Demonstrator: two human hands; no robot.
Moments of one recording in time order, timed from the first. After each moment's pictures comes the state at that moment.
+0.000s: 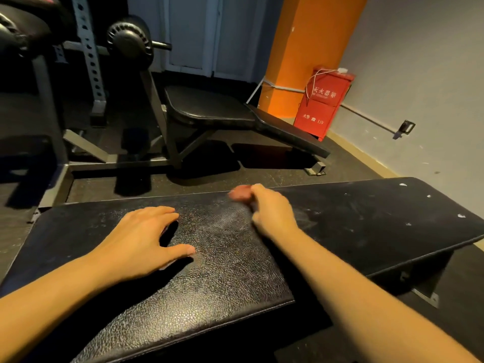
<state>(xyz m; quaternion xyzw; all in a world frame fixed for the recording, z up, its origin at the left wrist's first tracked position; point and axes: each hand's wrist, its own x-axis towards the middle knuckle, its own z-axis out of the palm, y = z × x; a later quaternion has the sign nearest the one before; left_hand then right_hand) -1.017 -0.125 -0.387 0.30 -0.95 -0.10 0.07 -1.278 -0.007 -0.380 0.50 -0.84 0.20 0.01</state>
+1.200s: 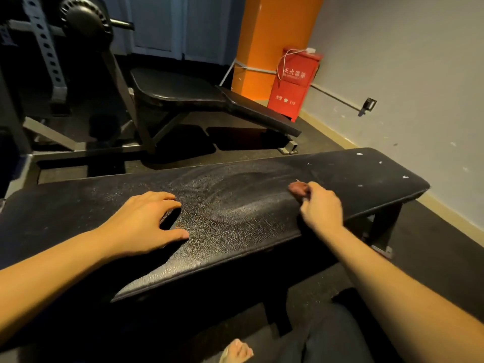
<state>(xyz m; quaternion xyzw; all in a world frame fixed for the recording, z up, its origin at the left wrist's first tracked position) -1.032 -0.077 -0.377 0.22 -0.97 -0.12 0.02 -1.342 0.156 -0.379 0.28 -0.94 0.16 0.08</state>
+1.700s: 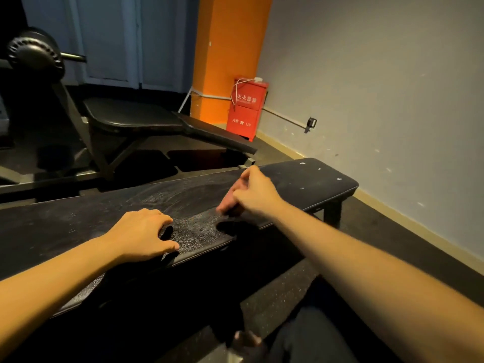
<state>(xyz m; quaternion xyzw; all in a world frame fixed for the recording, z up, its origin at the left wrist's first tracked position) -1.079 -0.032 -0.367 0.16 -0.98 -0.05 -0.03 -1.251 0.169 -0.283 0.34 -0.87 0.34 -0.09</state>
